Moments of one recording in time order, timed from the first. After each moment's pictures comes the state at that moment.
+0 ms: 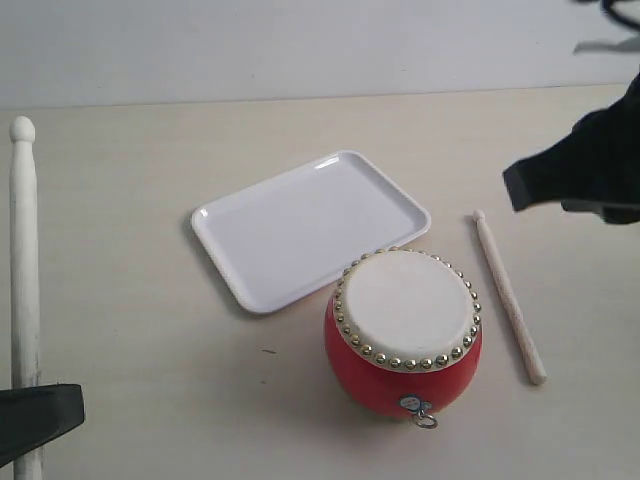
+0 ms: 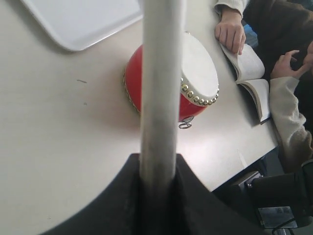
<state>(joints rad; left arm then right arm) -0.50 0.48 -0.19 -0.97 0.54 0.25 0.86 1.09 -0.96 -0.45 1.14 0.73</state>
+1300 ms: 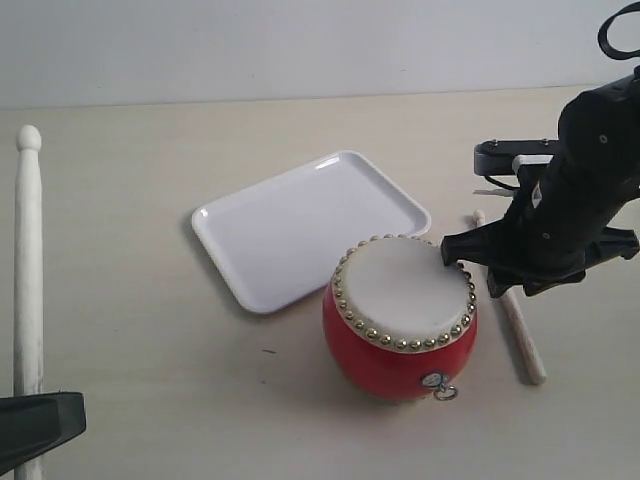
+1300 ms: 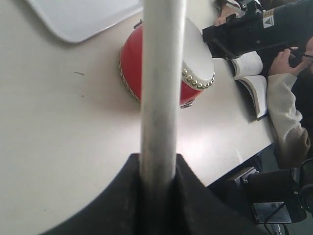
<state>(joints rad) -0.50 0.48 -0.19 -0.97 0.56 0.23 0.36 1.74 -0.87 -0.11 0.63 0.42</state>
